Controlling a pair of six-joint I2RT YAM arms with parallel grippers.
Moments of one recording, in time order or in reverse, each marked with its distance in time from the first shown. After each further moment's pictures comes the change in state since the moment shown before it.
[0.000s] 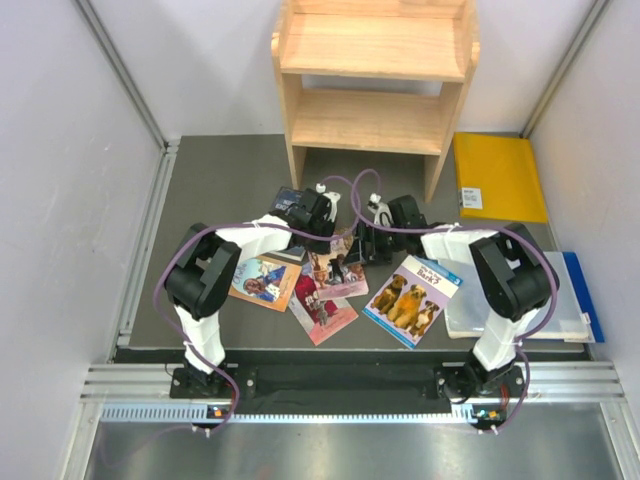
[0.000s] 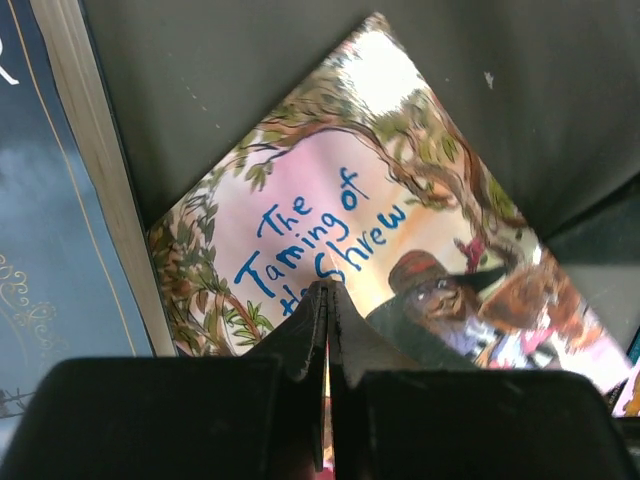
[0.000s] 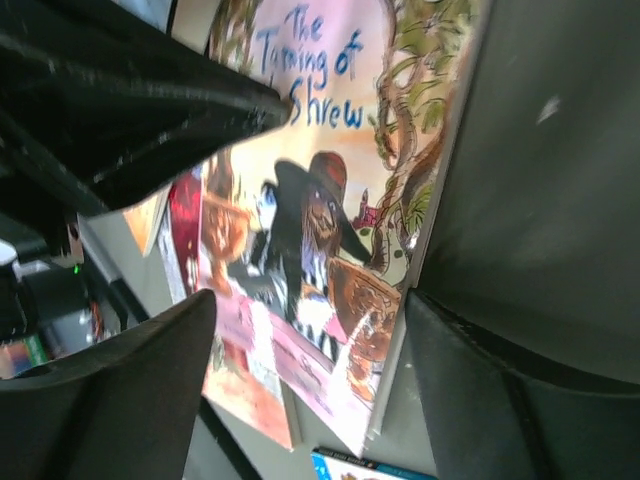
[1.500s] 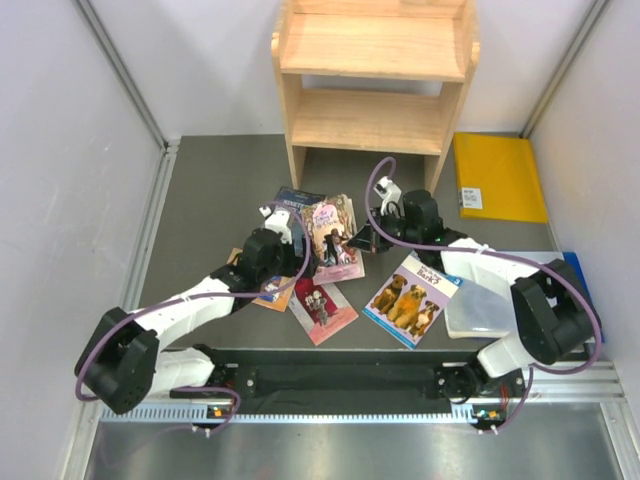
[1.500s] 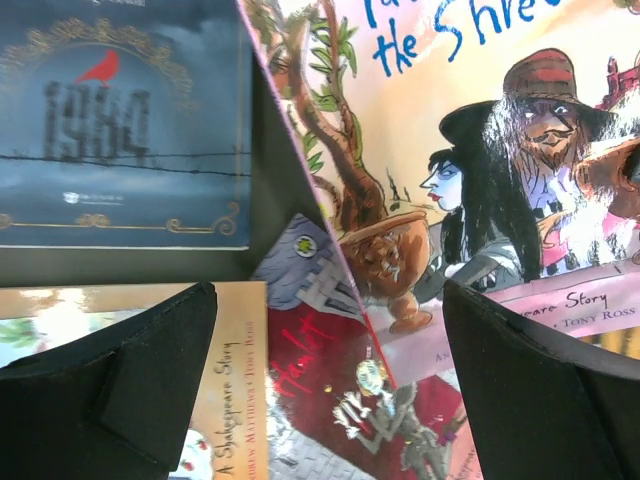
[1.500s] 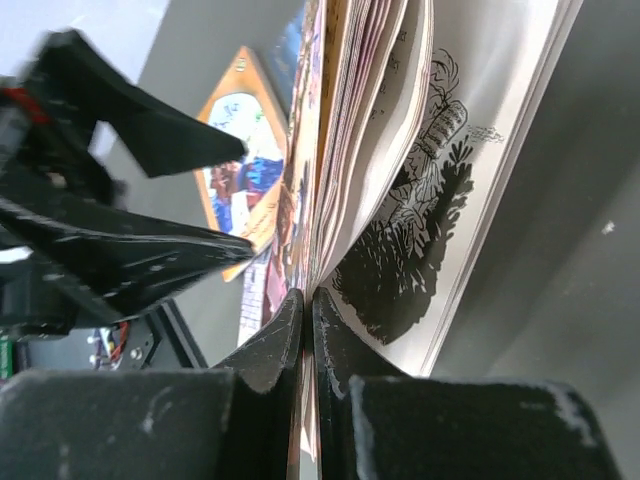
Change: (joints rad) left arm -0.001 -0.670 -0.592 0.316 -0.142 -0.151; right arm 0.043 -0.294 -0.104 0.170 0.054 -0.013
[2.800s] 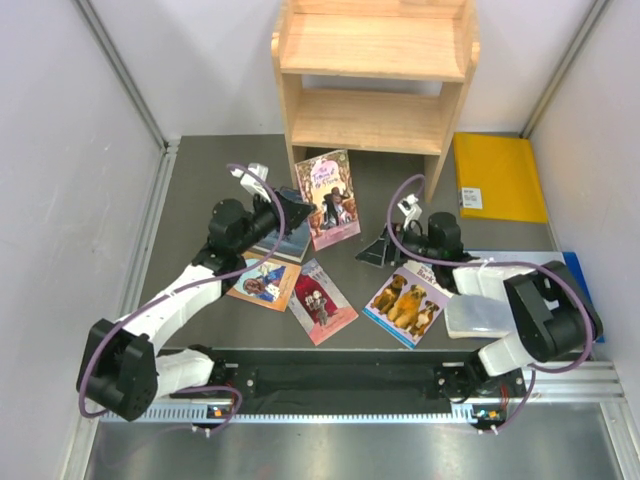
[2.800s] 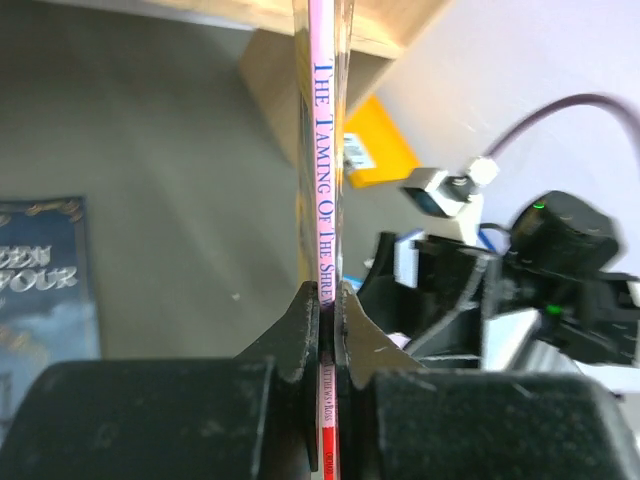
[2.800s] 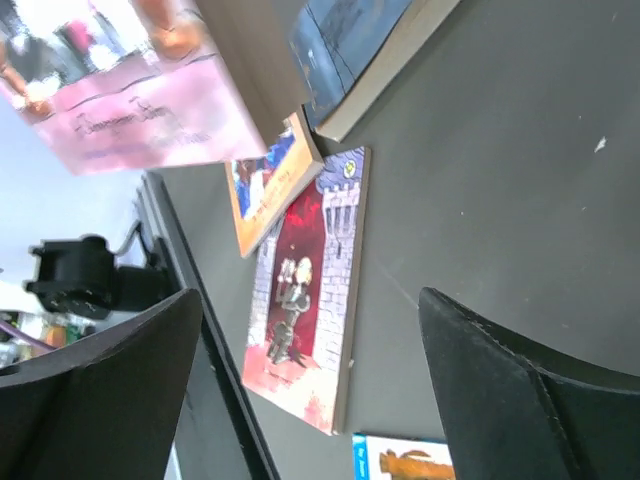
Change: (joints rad) left arm 0.178 -0.027 0.101 0.391 0.396 -0.220; right arm -0.139 -0.005 -0.270 0.377 -0.184 0.145
